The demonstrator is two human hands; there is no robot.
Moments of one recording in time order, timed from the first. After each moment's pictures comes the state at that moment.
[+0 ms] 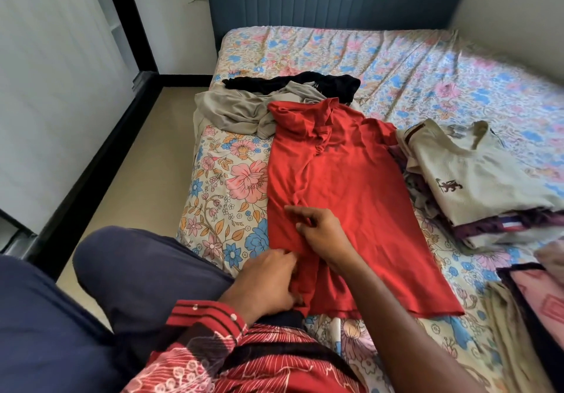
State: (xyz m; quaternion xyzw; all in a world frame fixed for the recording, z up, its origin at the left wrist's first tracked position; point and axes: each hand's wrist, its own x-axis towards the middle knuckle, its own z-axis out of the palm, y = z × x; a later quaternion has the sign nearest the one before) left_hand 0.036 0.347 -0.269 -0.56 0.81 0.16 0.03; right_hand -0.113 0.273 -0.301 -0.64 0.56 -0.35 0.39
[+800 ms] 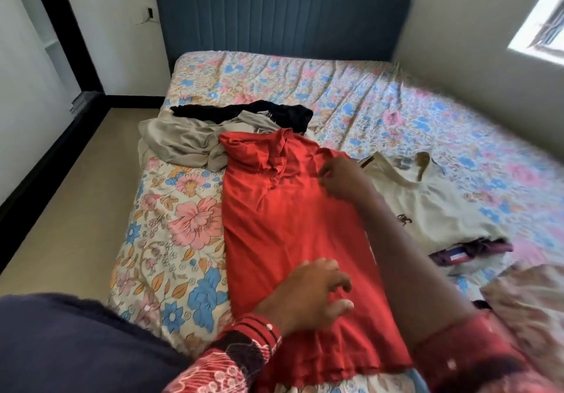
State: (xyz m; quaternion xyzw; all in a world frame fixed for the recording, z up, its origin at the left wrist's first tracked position) left_hand -0.082 0.283 -0.276 -0.34 0.88 0.26 -0.19; right_hand -0.236 0.126 -0.193 -0.69 0.69 -0.16 0.12
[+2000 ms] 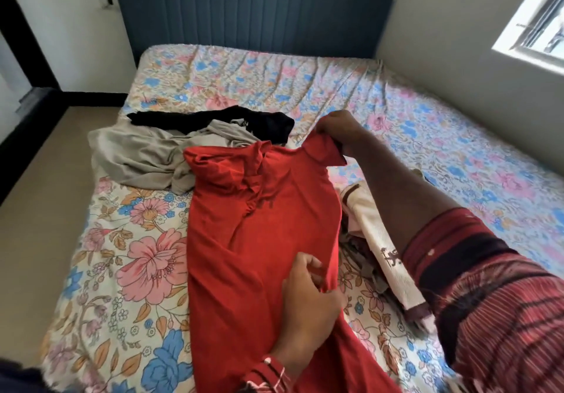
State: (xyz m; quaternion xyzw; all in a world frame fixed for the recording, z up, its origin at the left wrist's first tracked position) left_hand -0.147 0.234 -0.254 -0.55 0.50 0.53 -0.40; right_hand -0.298 -0.042 -0.140 -0.49 0.70 -0.40 0.34
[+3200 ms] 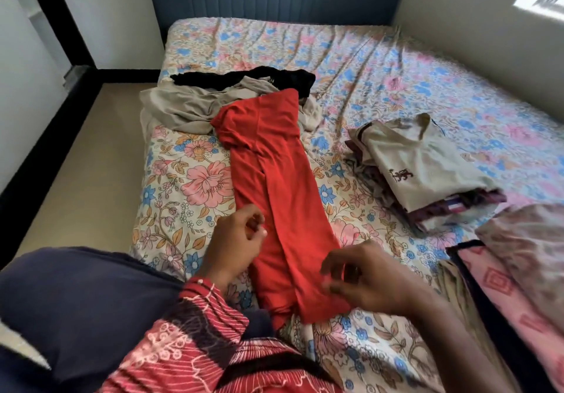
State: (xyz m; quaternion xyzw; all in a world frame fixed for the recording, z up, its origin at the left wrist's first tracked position) left_hand 0.030 0.286 -0.288 -0.54 0.69 0.32 -0.36; right_hand -0.229 0.367 -0.228 -0.82 0.49 -0.13 0.26
